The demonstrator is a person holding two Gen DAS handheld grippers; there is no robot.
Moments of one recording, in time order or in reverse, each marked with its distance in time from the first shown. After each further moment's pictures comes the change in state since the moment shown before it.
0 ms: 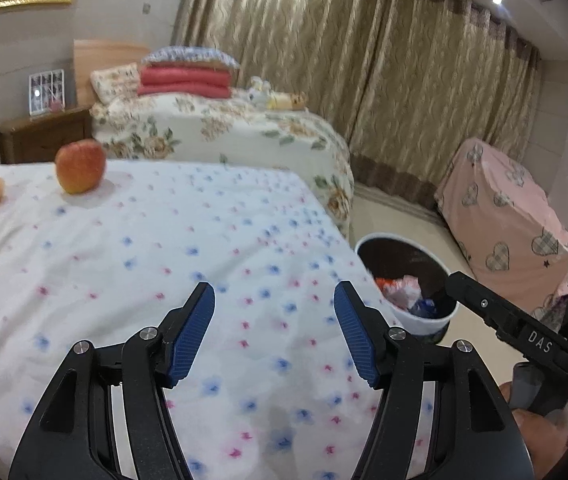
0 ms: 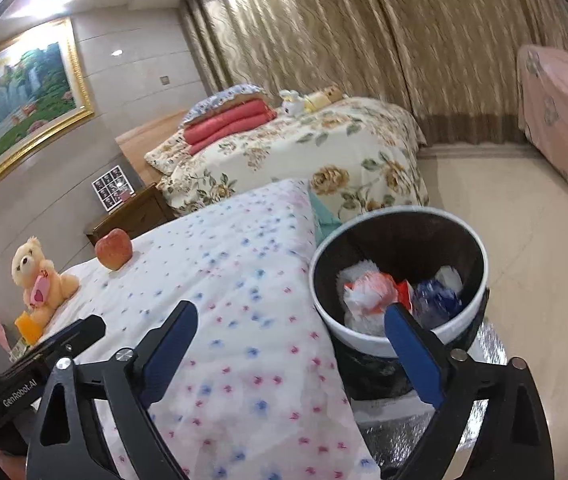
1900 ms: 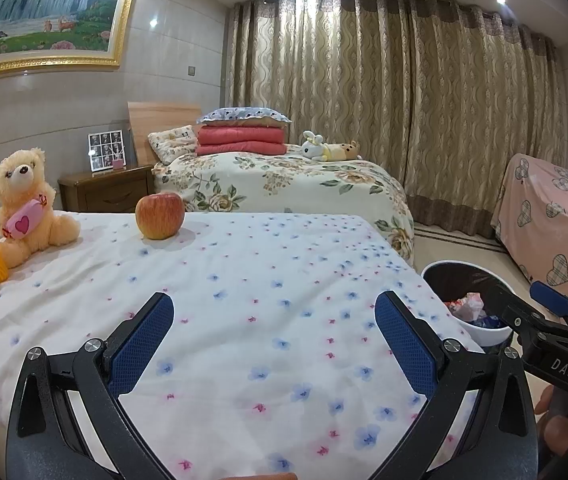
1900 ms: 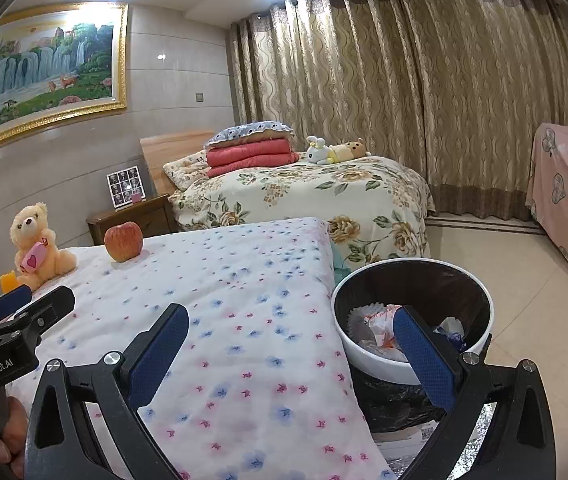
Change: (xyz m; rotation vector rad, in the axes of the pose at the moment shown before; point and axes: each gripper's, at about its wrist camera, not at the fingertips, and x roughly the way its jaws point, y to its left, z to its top) left arm -0.028 0.012 -0.025 0.069 -0.195 0.248; right arm -0.005 0.034 -0.032 -0.166 -0.152 -0.022
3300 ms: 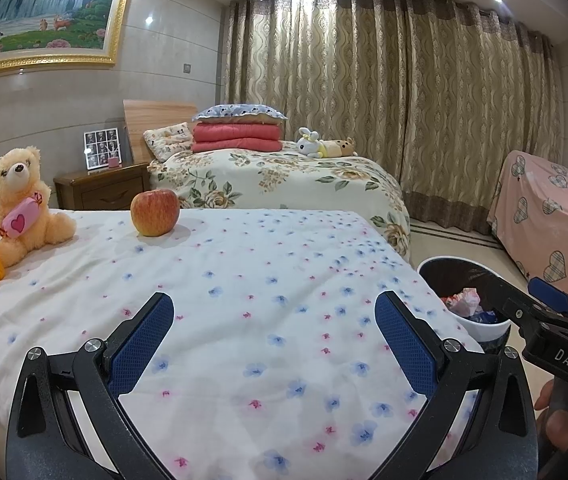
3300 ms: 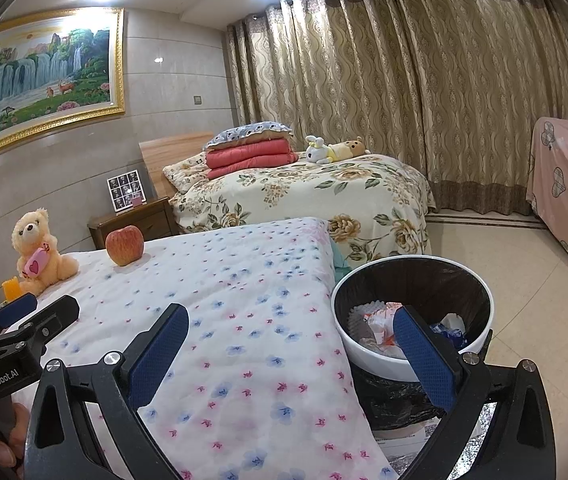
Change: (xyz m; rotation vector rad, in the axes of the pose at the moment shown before) left arm -0.001 -0.004 -0.001 0.004 0.009 -0.011; right arm -0.001 -0.002 0.001 0.014 0.001 0.004
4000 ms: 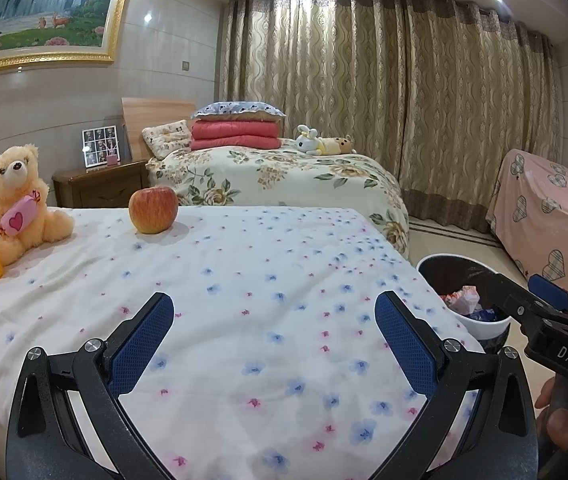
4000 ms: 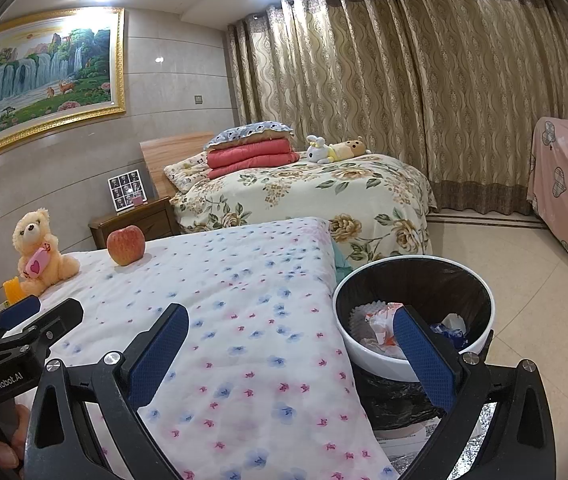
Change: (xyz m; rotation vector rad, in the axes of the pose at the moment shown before) left arm 0.000 -0.002 -0.003 0.000 0.005 -0.002; right arm -0.001 0.001 0.000 0.002 -0.001 0.001
